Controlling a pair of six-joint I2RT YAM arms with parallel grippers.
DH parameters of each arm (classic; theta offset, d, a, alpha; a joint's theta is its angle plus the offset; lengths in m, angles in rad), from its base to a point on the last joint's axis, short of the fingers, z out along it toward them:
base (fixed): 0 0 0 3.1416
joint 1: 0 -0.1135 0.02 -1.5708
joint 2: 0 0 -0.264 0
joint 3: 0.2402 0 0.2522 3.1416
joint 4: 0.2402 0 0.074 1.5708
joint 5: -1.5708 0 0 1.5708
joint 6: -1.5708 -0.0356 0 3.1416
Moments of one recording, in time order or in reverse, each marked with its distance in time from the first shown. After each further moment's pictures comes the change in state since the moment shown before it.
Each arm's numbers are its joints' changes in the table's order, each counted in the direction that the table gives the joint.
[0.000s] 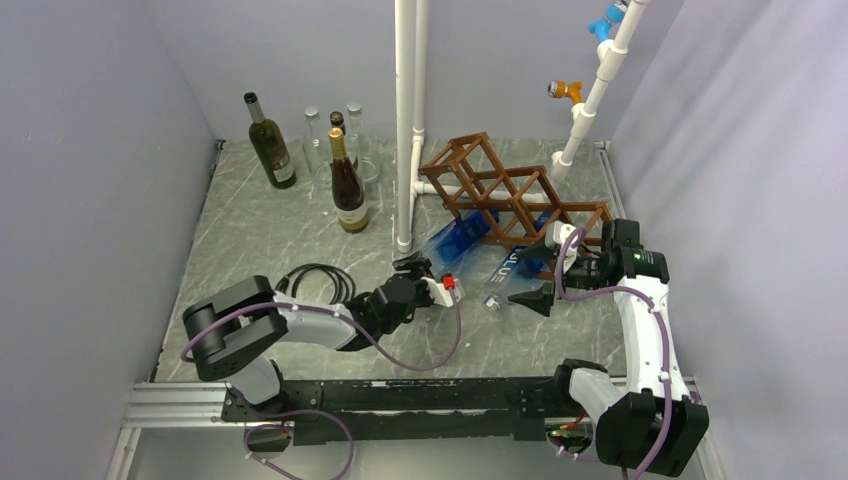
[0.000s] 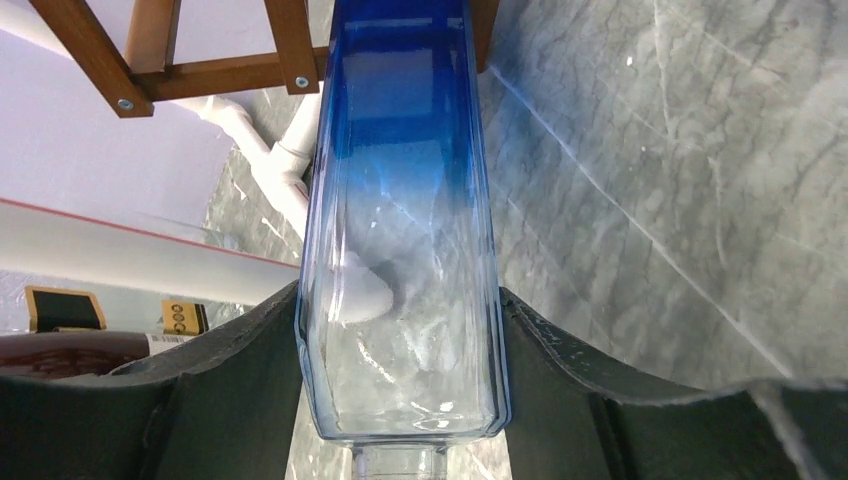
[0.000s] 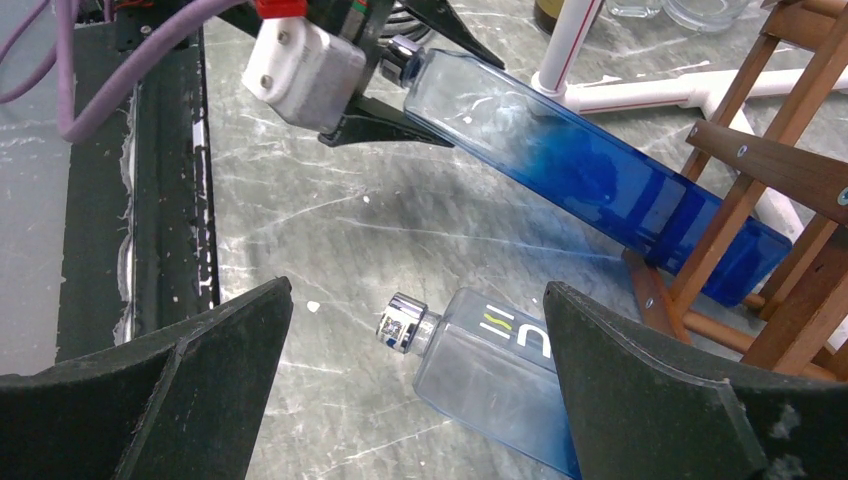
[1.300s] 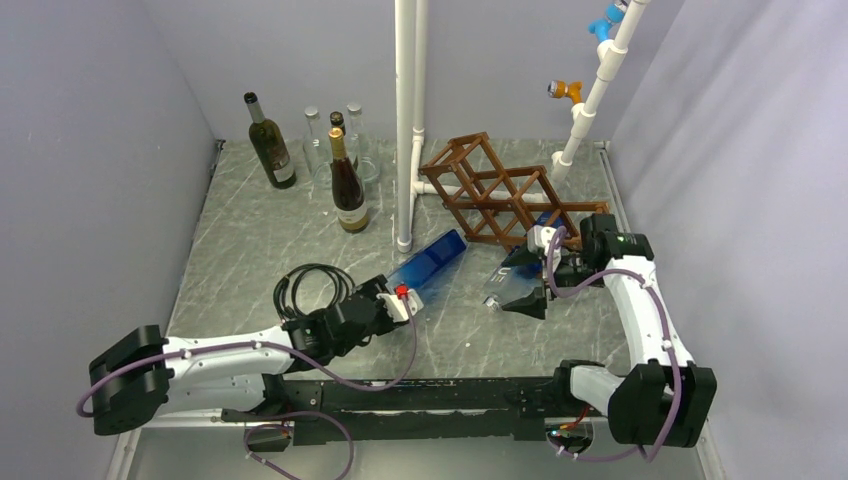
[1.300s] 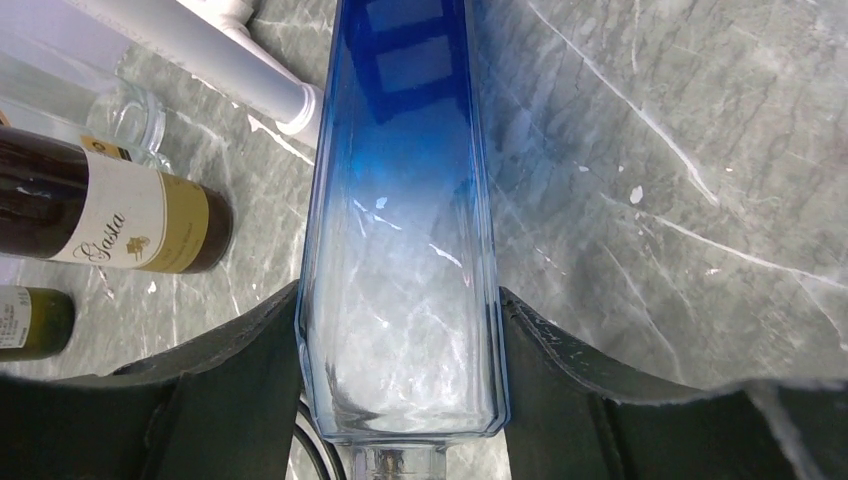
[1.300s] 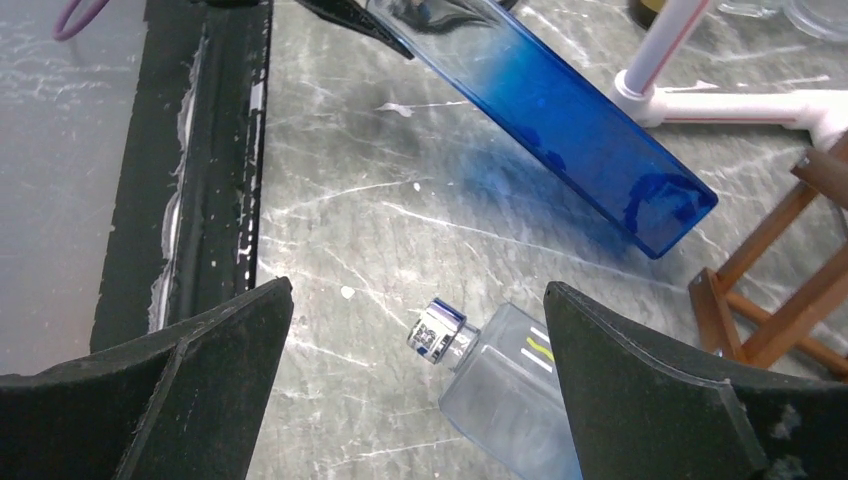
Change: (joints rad) left arm 0.049 0.545 -0.201 0.504 0.020 0.288; right arm -0.103 -0.121 0.027 0.120 -0.034 0.176
